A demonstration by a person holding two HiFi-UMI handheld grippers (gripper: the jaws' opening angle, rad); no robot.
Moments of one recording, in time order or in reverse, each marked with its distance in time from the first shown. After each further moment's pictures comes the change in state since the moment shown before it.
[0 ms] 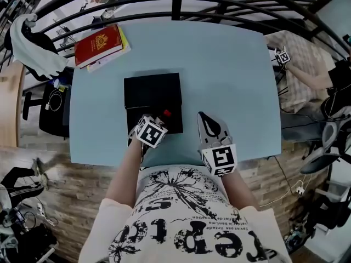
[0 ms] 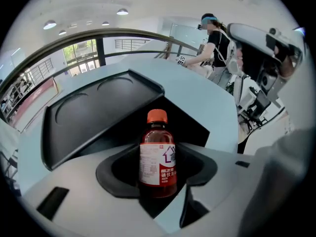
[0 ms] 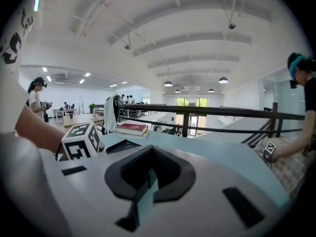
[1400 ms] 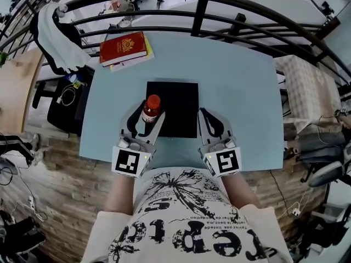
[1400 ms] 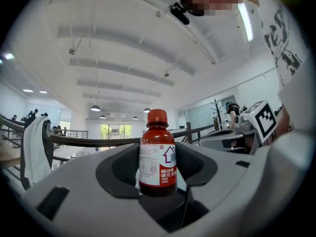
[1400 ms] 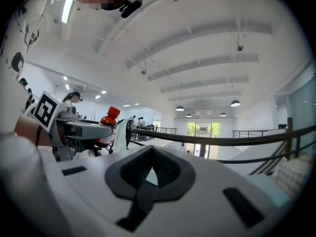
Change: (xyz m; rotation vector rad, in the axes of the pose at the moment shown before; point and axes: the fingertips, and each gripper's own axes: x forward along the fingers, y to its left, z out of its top) left arm -0.306 0.021 0.081 0.032 -1.116 0.363; right arm 0.000 0.073 0.109 -0.102 -0.307 0.113
